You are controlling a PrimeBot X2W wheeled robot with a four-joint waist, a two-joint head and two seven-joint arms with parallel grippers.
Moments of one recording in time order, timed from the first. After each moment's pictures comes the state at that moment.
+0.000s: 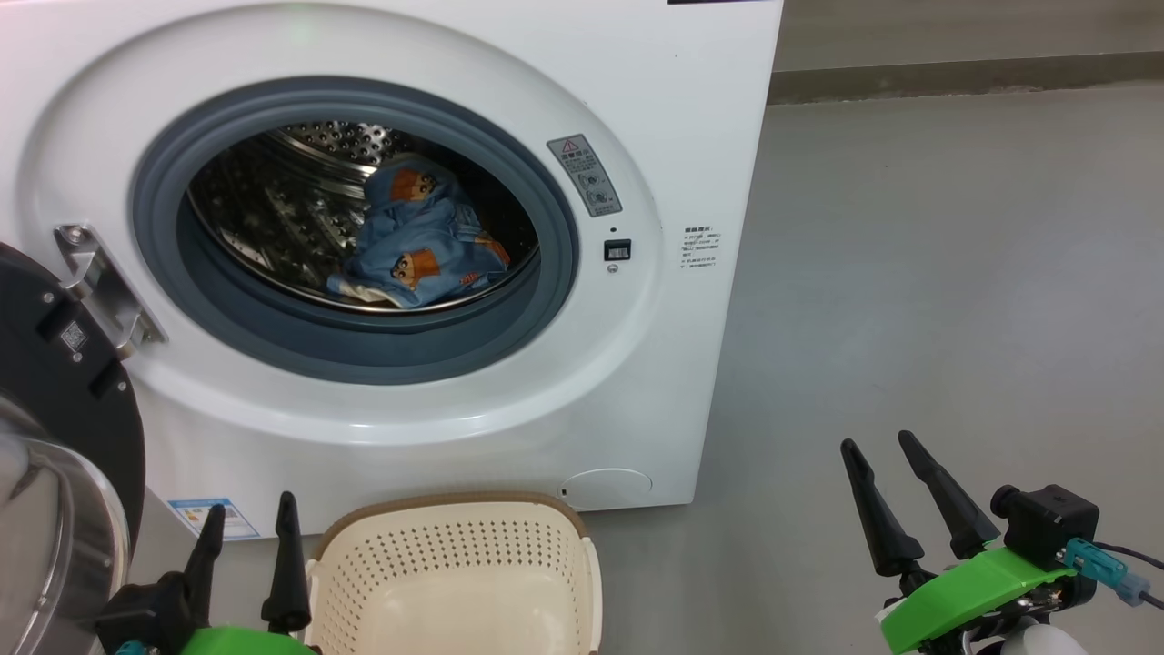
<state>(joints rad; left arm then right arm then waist) -0.04 0.07 -0.02 0.24 -0.32 -0.08 -0.26 -0.13 -0.22 0.23 0.33 0.51 0.12 -0.25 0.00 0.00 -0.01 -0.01</state>
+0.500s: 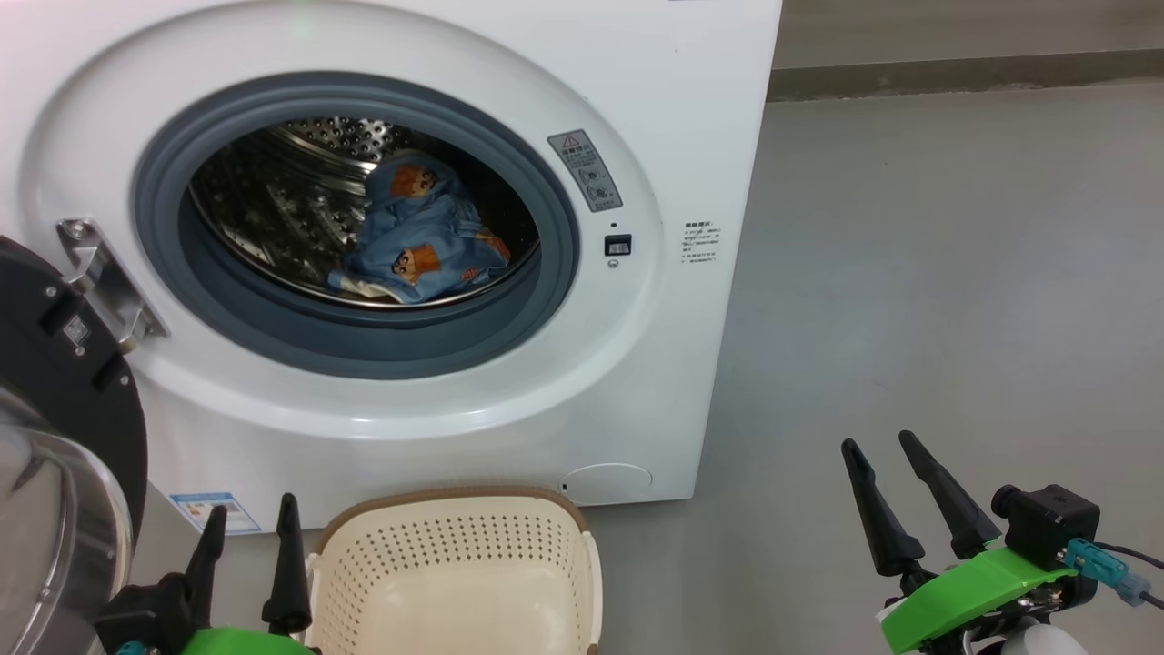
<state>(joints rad) -0.04 0.07 -0.02 0.24 -0.32 -0.08 -0.26 -0.13 -0.22 0.23 0.33 0.51 0.12 -0.25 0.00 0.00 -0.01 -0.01</state>
